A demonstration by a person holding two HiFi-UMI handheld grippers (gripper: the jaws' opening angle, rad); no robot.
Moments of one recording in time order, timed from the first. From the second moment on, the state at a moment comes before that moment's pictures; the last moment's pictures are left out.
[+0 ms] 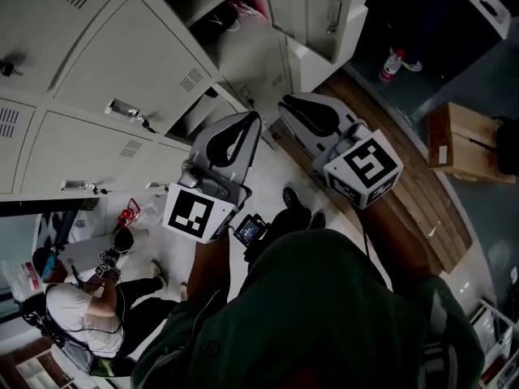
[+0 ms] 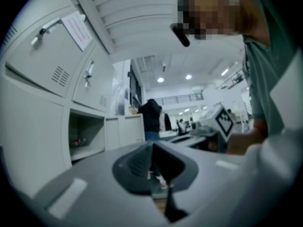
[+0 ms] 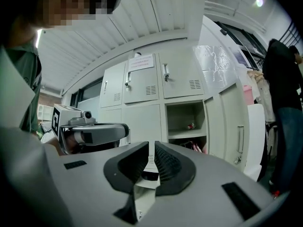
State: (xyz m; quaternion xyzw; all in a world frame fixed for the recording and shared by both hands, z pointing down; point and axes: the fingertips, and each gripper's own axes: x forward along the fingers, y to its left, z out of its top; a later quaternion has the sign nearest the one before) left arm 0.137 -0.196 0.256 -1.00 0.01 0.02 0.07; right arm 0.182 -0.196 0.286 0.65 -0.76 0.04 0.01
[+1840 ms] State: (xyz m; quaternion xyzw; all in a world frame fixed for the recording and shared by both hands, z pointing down) left arm 0.402 -0.232 0.266 -1.00 -0.08 0.00 0.05; right arm 0.456 -0.237 0.298 0.70 -0.71 0.06 0.03
